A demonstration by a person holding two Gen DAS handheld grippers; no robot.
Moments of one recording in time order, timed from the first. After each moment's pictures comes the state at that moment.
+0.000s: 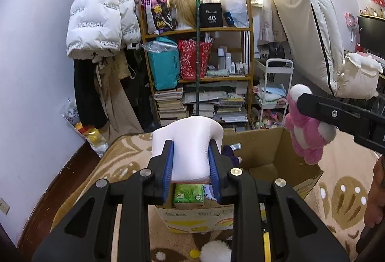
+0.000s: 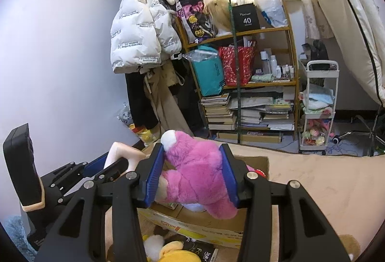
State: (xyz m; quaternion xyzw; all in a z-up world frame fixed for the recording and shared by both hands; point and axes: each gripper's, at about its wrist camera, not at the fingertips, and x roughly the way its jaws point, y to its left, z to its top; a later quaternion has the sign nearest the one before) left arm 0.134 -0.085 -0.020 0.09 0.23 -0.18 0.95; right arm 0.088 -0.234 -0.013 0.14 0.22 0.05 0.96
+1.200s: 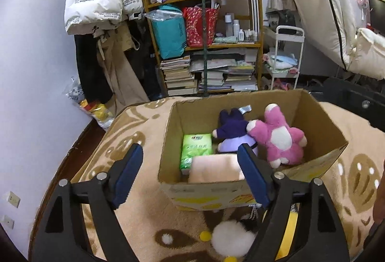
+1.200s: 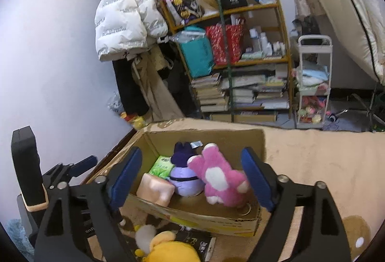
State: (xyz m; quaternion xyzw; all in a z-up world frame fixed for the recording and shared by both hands) left arm 0.150 -0.086 -0.058 0.13 0.31 -0.14 0.93; right arm 0.094 -0.243 -0.048 0.16 0.26 0.01 0.95
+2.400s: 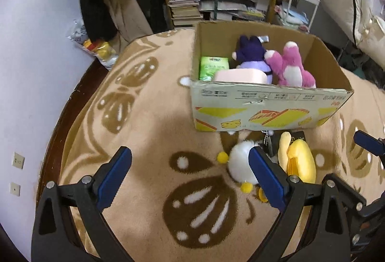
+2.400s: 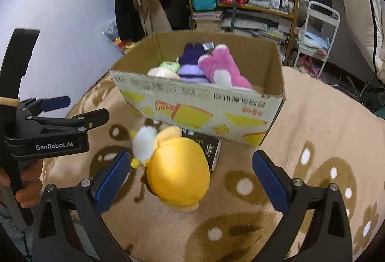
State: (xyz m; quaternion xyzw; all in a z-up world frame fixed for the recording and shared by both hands) left arm 0.132 -0.042 -0.083 0.12 0.49 -0.11 0.86; right arm 0.046 -0.186 -0.098 0.07 0.46 0.03 0.89
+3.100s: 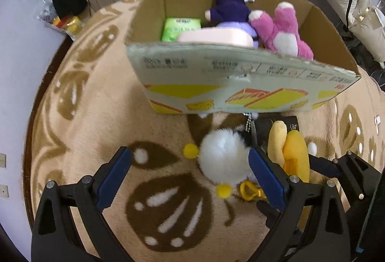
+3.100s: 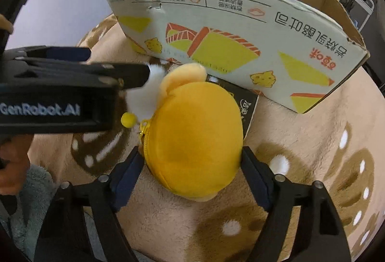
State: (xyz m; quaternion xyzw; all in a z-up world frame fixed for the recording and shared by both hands) left arm 0.158 -0.072 -0.133 0.10 0.58 -0.16 0.79; right arm 0.071 -0.150 -0.167 0.04 0.57 0.08 0.81
